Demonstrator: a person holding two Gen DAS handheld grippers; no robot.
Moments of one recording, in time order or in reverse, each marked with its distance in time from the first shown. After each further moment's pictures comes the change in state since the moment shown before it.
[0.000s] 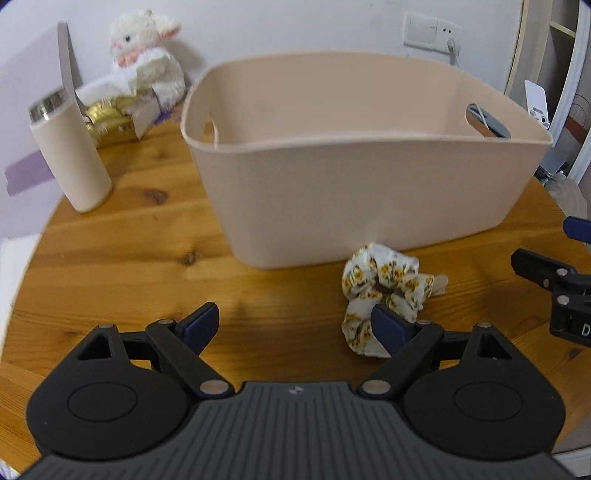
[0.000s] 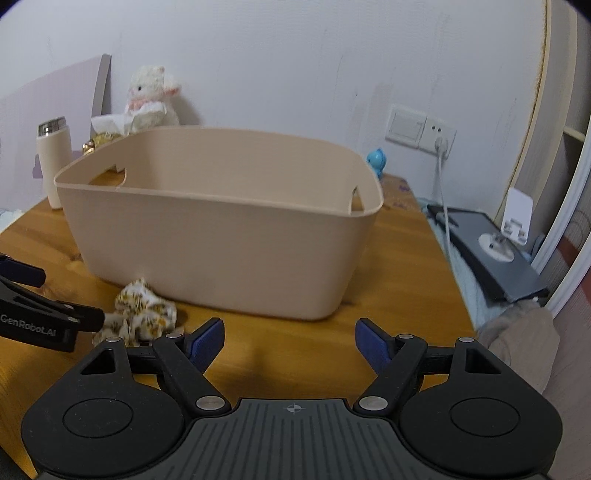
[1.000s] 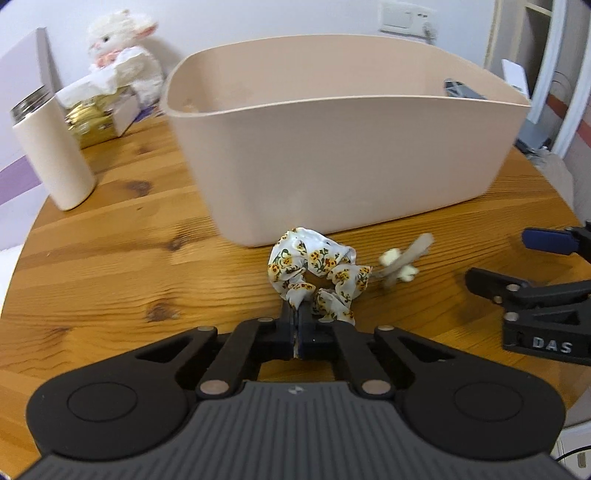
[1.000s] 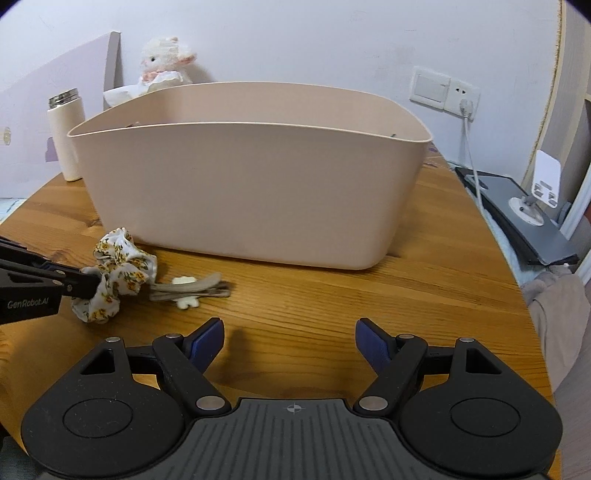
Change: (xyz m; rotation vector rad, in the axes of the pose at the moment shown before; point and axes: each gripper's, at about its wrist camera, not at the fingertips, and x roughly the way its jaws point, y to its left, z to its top) left arm 0.000 0.002 -0.015 0.064 0.006 -0.023; right arm 0.020 0.017 -0.024 0.022 0.080 0.080
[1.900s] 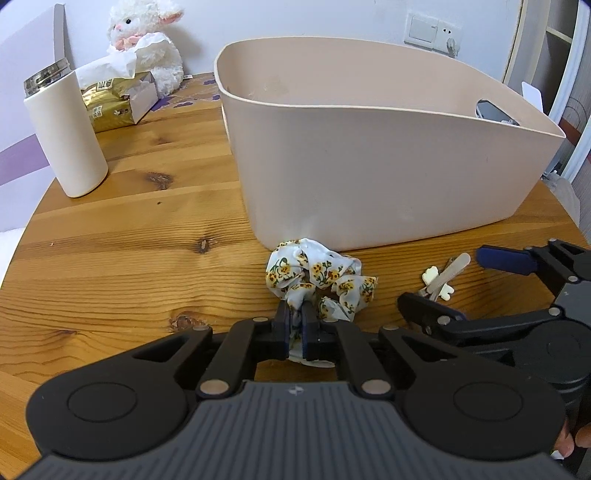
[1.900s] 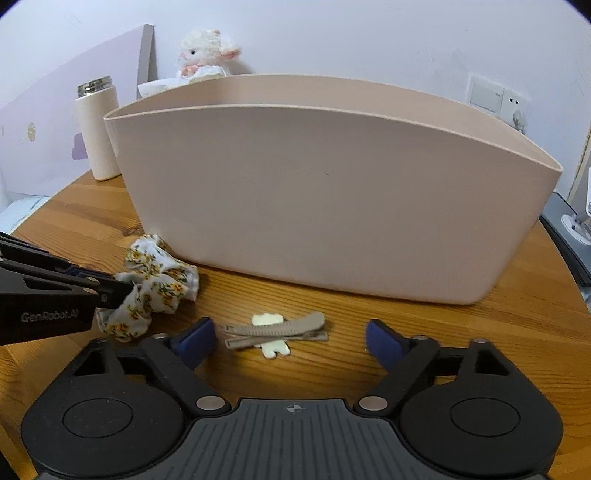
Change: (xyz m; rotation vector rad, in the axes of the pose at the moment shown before) left arm 0.015 0.032 0.004 -0.064 -0.018 -0.027; right arm 0.040 0.050 0.010 -0.037 -0.029 0.087
